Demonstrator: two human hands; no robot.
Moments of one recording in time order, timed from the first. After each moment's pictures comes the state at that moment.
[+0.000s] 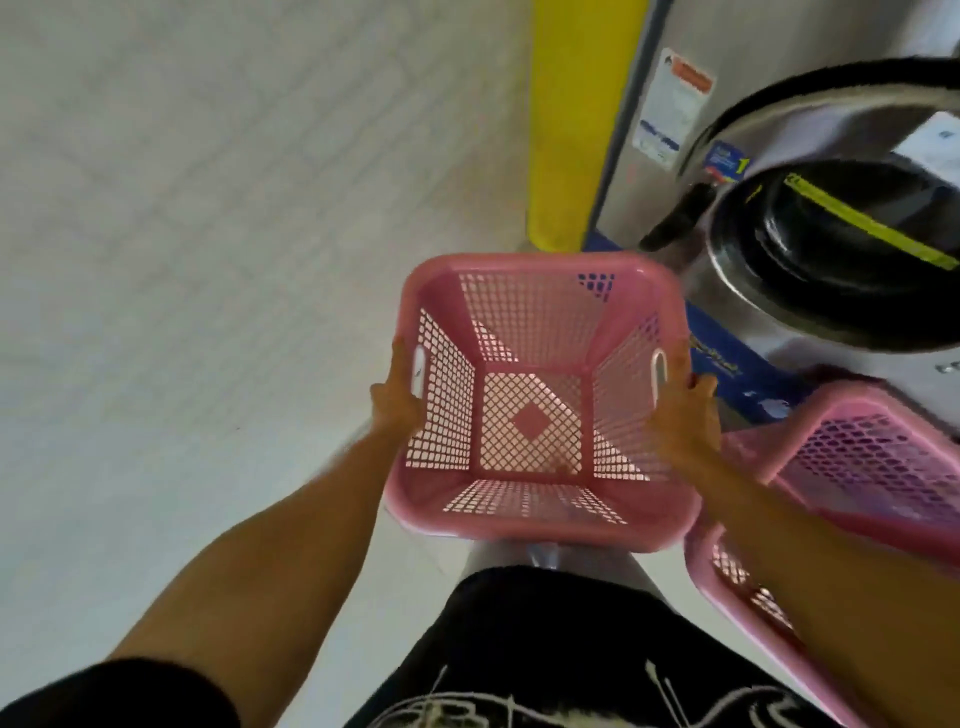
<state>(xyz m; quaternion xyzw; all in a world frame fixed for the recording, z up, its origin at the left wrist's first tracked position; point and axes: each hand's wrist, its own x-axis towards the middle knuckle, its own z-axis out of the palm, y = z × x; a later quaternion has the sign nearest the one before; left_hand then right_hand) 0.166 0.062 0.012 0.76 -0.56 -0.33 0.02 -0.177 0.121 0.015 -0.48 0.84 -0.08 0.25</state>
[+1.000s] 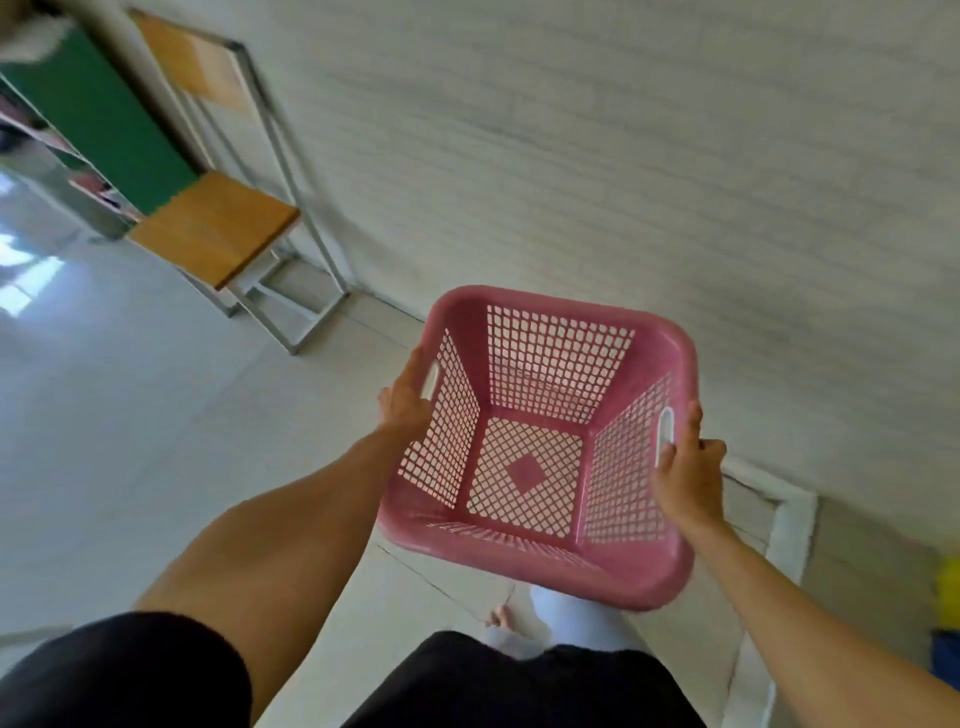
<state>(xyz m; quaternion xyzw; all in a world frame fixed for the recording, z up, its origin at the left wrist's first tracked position) 0.413 0.620 0.095 0.91 0.02 -0.20 0.36 0.218 0.335 0.068 -0.86 0.40 -0.01 0.30</state>
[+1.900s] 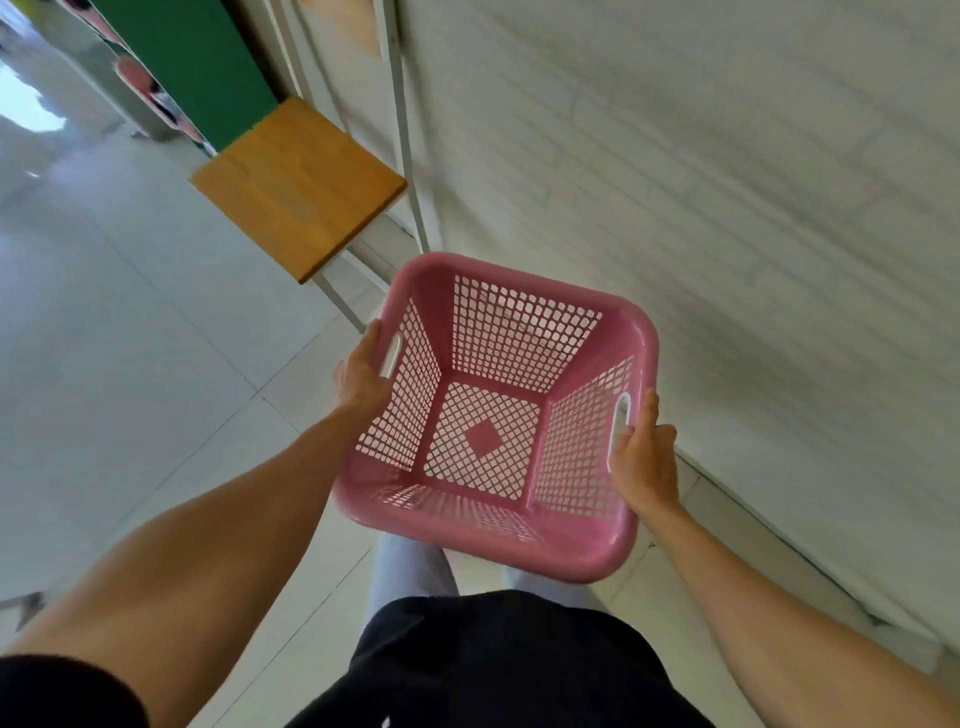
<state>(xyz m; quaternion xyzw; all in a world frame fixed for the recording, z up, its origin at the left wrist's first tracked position) 0.755 0.831 0.032 0.89 0.18 -0.19 0.37 0.612 0.517 0.004 -0.88 0.34 0.12 0.29</state>
